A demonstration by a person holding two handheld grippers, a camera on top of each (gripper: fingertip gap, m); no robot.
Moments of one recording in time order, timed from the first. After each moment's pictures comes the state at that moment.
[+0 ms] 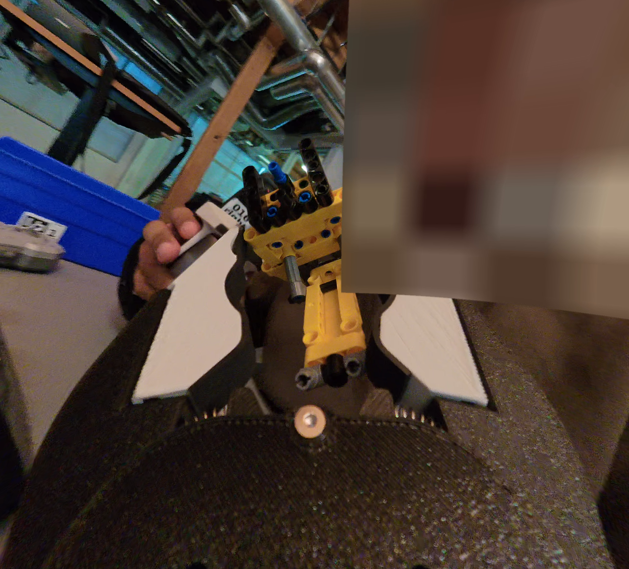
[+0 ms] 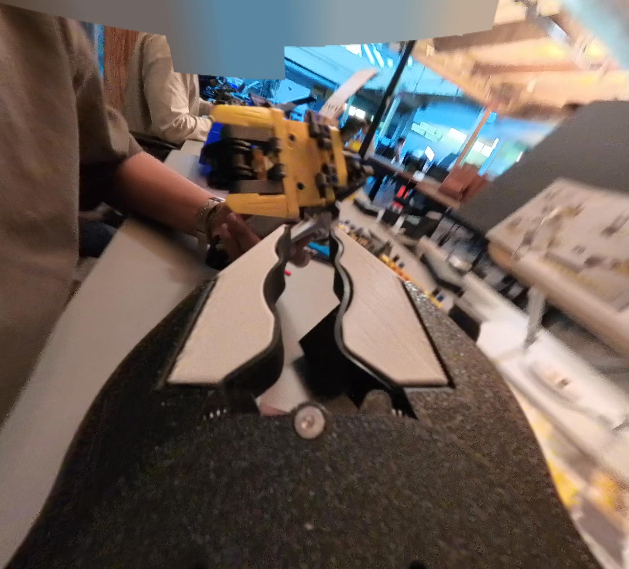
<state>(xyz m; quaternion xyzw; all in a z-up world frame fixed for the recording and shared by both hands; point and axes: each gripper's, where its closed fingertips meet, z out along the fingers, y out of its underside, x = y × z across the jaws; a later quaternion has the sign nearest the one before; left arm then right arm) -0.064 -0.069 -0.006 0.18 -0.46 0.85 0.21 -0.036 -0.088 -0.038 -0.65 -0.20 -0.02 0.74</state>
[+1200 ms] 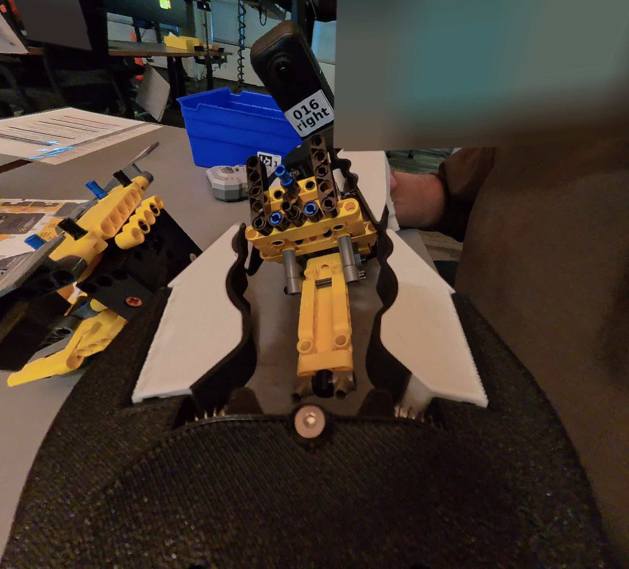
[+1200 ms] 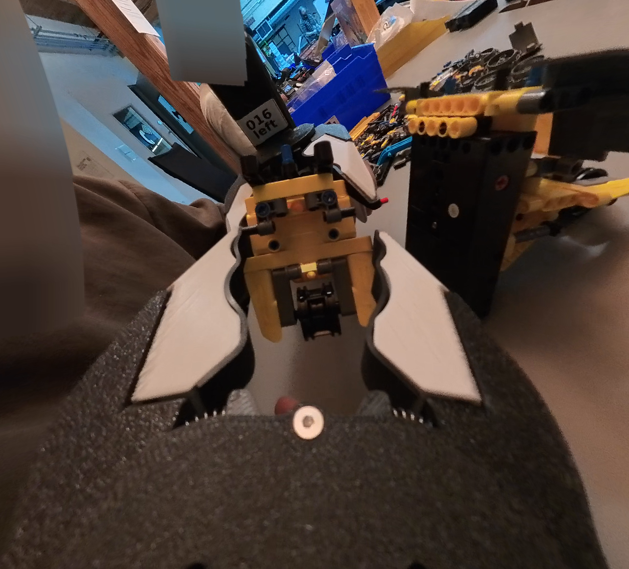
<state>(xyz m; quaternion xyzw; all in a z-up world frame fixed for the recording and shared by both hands) -0.019 -0.093 -0.081 0.26 -0.68 0.67 -0.14 -0.029 -0.063 -0.086 -0.73 0.05 0.35 0.58</state>
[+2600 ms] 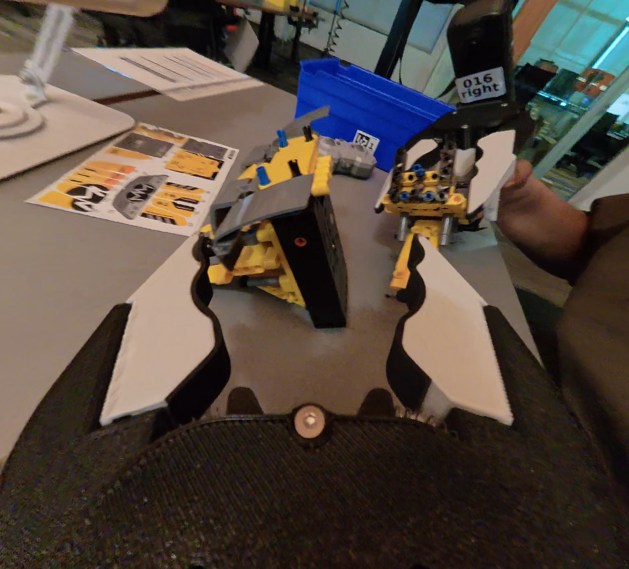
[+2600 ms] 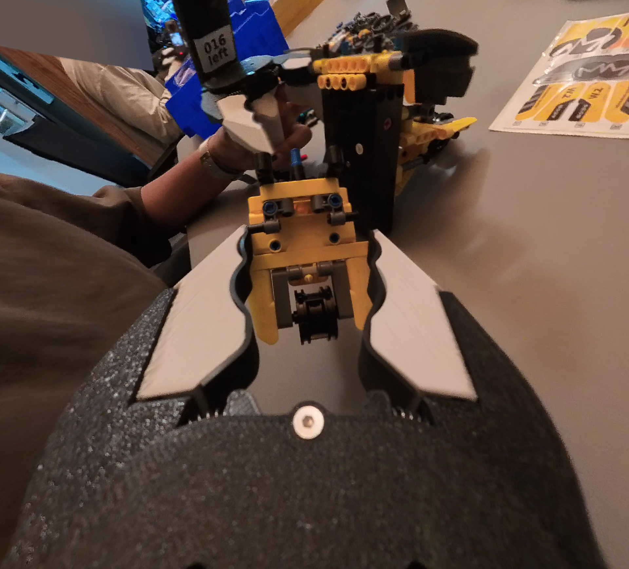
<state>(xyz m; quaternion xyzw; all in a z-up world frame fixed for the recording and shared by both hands) 0.031 -0.024 -0.105 0.40 -0.66 0.62 -0.16 0.011 -0.109 -0.108 -0.81 0.13 0.23 0.52</state>
